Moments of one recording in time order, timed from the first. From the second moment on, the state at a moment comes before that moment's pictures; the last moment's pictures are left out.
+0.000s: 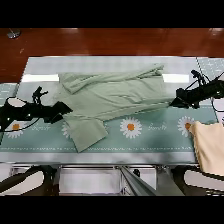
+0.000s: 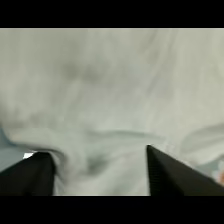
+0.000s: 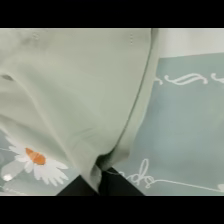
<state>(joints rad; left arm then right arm) 0.16 -1.24 0.64 0.85 -0.90 -1.35 -0.29 -1.40 1.10 -1.04 1.40 1.41</state>
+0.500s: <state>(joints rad) 0.15 -1.11 1.00 0.83 -0.98 -1.25 -0.36 -1.20 1.17 -0.92 1.50 1.32</state>
